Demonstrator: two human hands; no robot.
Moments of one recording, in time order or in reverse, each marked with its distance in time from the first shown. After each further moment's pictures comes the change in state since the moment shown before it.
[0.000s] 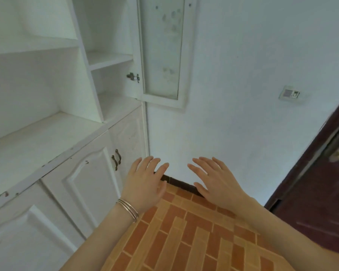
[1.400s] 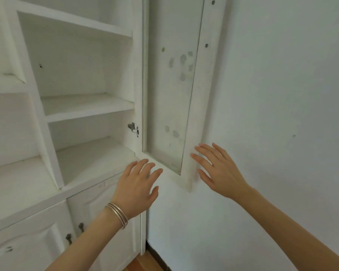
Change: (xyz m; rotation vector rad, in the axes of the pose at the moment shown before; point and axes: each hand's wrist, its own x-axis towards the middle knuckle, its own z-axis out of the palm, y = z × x) left_hand 0.433 -0.084 0.111 0.265 0.180 -0.223; right_hand 0.433 0.364 0.094 -0.008 0.511 -0.514
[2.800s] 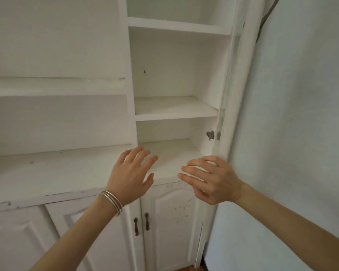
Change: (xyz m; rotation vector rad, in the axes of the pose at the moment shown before) left_hand -0.037 -0.113 -0.040 0.367 -0.037 -0.447; right_hand 0.170 -0.076 0.095 0.316 0.584 -0.764
